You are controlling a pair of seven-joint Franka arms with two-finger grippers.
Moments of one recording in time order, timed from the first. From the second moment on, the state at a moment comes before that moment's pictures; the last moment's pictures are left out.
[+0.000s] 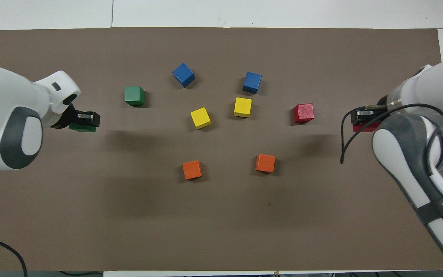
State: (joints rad) left arm -0.10 0.13 0.05 -1.97 -0.07 2.11 0.11; right arm -0.05 0.09 0.02 -1.94 -0.02 2.03 0.00
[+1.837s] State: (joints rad) left arm 0.16 0.24 0.03 -2.01 -0.06 2.29 0.36; right arm -0.16 0.25 0.03 -2.09 -0.02 2.39 -0.16
